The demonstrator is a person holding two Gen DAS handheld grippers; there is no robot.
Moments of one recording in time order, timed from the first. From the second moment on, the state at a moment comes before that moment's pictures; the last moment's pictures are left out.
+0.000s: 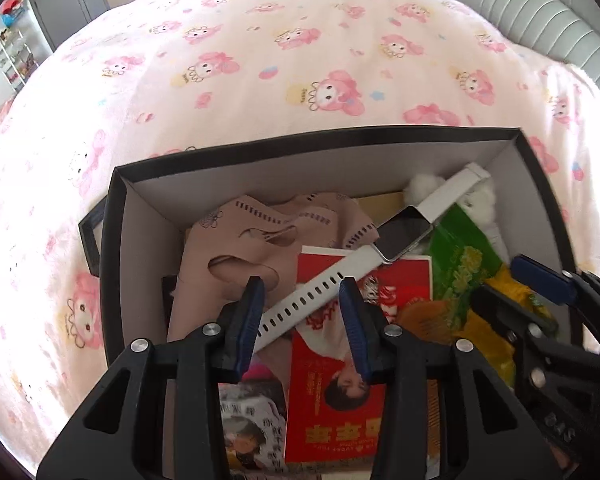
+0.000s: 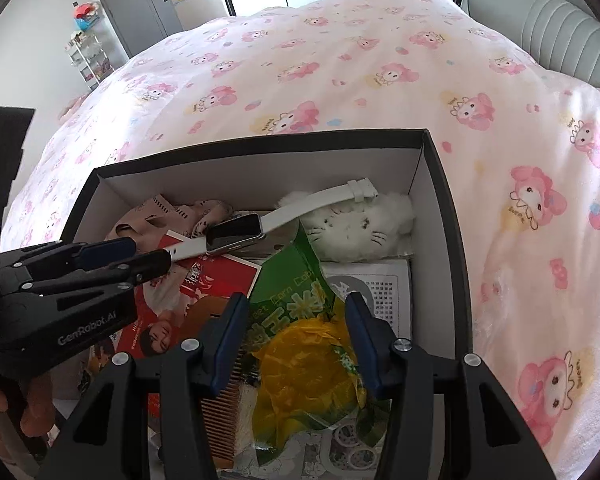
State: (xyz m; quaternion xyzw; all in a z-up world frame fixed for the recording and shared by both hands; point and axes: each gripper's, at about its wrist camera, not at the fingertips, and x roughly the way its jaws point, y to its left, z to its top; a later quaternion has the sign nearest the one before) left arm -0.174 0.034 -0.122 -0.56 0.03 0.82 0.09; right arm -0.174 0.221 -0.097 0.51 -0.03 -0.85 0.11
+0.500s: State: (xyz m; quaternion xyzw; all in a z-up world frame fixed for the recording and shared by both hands) left arm -0.149 0.012 -0.106 -0.58 -0.06 0.80 0.13; right arm -0.163 0.222 -0.089 0.50 -0.06 -0.86 0.09
